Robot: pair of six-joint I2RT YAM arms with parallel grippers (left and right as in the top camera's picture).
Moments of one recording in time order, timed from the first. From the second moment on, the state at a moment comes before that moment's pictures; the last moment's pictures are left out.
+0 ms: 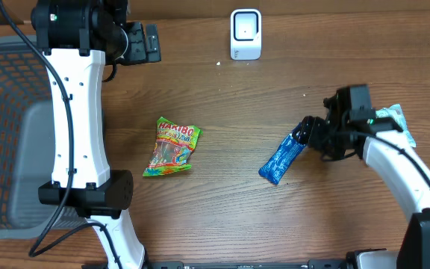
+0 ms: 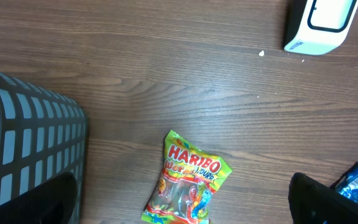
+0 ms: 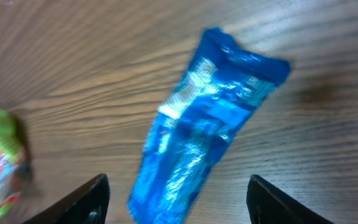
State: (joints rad) left arm -0.07 2.04 2.60 -1.67 -0.02 -0.21; right arm 0.10 1.53 0.91 -0.59 -0.35 0.49
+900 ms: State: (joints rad) left arm -0.07 2.04 2.60 -1.67 -0.02 -0.21; right arm 0.10 1.72 0.74 -0.08 -0.49 0.48
